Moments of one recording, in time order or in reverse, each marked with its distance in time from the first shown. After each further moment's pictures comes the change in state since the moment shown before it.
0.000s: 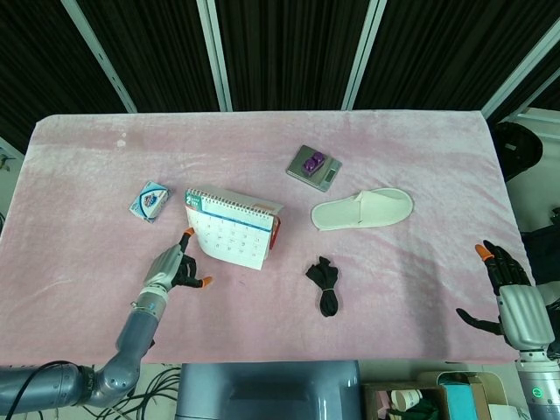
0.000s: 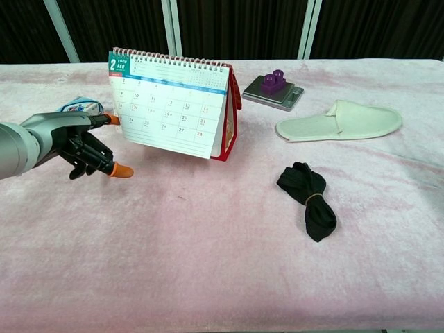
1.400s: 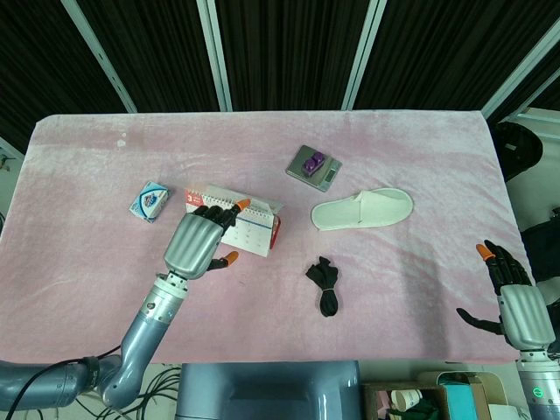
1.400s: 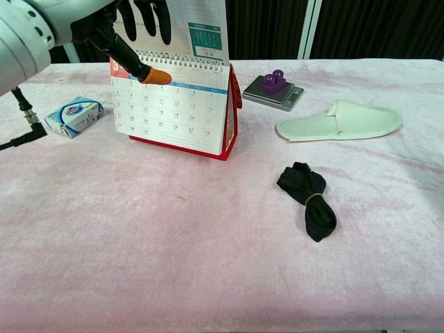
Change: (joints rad) left arm -0.074 0.007 0.036 -0.007 0.746 0.196 0.349; right arm -0.001 0.000 0.003 -0.003 0.007 -0.002 0.012
